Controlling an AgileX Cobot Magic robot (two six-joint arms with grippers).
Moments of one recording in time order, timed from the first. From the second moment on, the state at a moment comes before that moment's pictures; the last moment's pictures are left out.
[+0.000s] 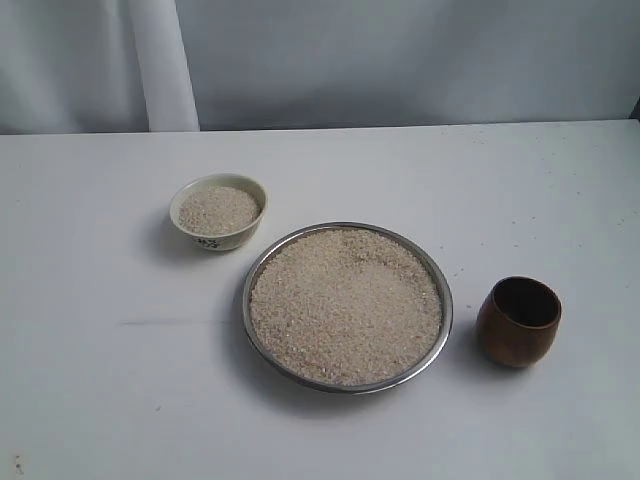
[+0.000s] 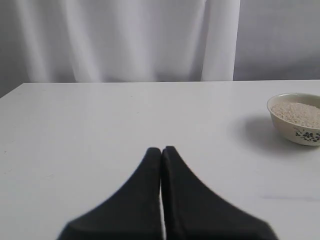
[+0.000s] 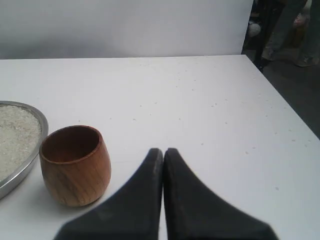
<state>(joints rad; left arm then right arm) -0.01 0.00 0.00 -0.04 0.35 0.04 -0.03 0.00 0.00 -0.04 0.34 0.03</state>
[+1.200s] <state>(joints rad) -0.01 0.00 0.00 -0.04 0.35 0.04 -0.03 0.00 0.00 -0.04 -0.29 0.03</state>
